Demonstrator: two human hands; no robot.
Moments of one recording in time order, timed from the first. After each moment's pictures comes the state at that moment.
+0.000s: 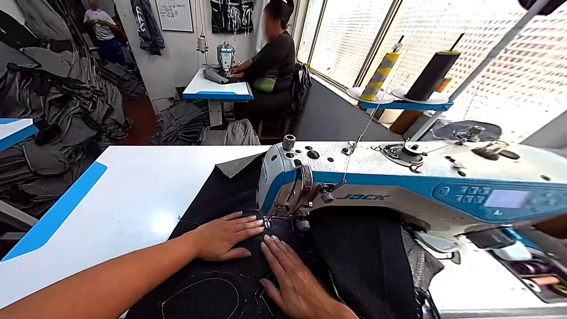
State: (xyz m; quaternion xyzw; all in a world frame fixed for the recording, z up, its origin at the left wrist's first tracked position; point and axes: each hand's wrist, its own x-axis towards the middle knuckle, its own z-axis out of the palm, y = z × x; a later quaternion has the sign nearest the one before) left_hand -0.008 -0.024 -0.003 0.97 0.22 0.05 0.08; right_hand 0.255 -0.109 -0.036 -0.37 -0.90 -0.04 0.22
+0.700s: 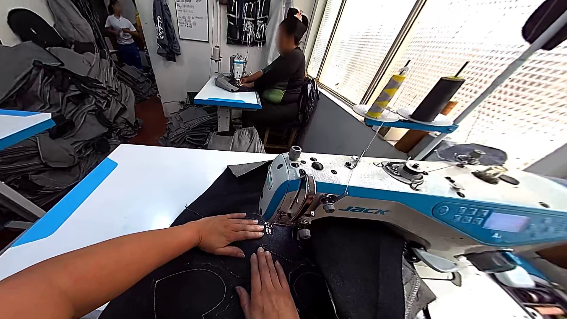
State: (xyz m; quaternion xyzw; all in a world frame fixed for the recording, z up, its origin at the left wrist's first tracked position) left_hand -0.020 0.004 -0.006 0.99 0.13 0.07 0.08; right_hand 0.193 -0.155 -0.026 -0.52 -0.83 -0.07 0.18
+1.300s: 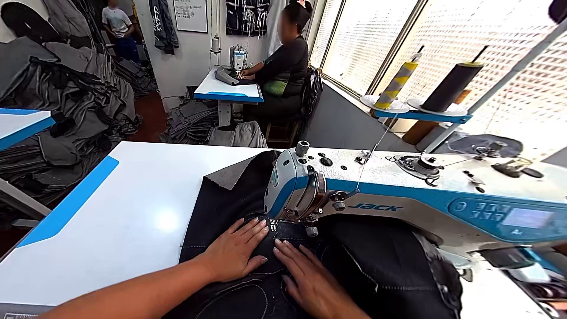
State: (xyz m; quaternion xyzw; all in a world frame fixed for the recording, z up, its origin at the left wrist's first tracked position) left_hand 0.026 -0.072 -0.001 0.90 0.41 0.05 0.12; right_hand 0.280 -0.102 -0.026 -0.38 -0.90 0.01 0.20
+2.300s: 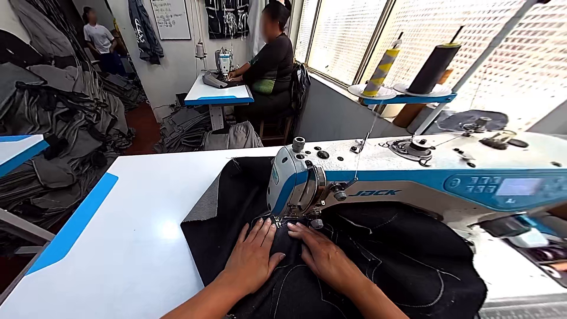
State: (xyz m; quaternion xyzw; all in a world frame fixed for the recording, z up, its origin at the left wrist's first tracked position) left_hand 0.056 -0.088 0.002 0.85 0.52 0.06 0.12; right_hand 0.285 -0.071 -0.032 -0.44 -0.85 0.03 0.28
